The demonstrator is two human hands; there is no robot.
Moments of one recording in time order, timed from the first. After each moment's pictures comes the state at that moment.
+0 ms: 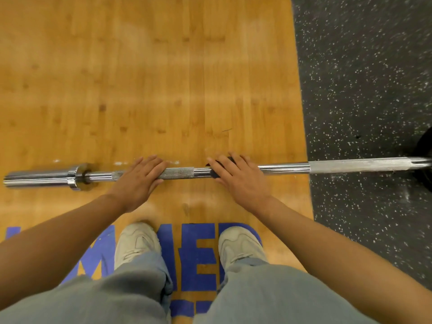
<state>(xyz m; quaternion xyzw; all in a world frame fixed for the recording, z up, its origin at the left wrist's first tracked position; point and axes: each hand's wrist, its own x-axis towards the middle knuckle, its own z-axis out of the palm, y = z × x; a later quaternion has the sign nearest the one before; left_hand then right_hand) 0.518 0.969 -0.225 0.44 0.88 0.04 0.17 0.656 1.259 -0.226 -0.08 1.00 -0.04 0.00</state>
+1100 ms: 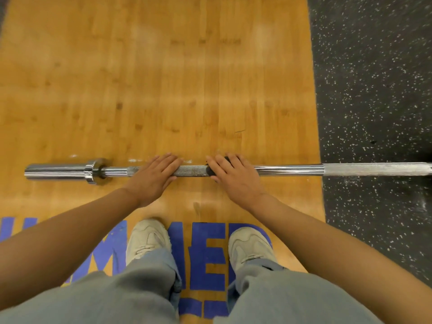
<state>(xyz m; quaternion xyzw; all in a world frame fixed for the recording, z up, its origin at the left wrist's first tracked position) 0.518 0.972 -0.220 0.44 0.87 0.03 0.20 0.632 1.224 -0.226 -0.11 0.99 -0.02 0.00</state>
